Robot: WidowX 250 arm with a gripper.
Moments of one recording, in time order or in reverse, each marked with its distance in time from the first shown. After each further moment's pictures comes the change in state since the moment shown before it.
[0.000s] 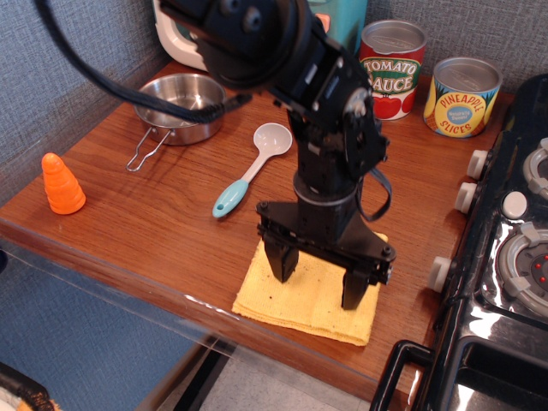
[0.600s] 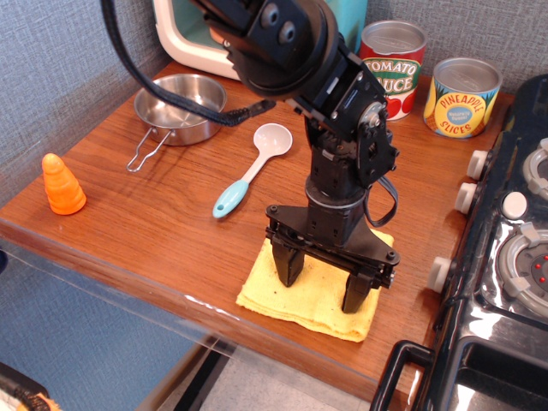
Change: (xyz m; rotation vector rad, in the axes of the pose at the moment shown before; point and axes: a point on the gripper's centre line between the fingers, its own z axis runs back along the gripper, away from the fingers) arm 0.008 0.002 -0.018 0.028 0.035 -0.023
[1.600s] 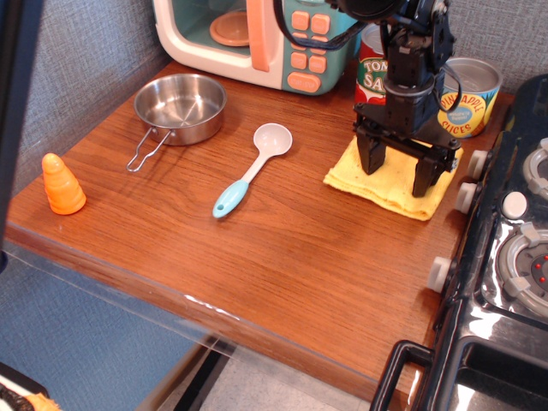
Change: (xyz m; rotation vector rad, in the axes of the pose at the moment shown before) arm 0.148 -0.006 -0.004 -0.082 -0.097 -0.214
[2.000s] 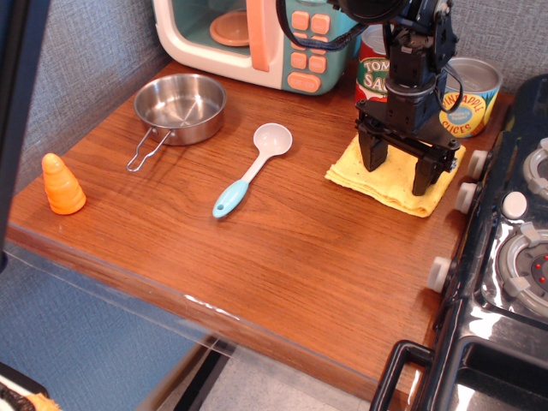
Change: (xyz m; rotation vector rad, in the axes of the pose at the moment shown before) arm -0.009 0.001 0.000 0.018 0.013 -0.023
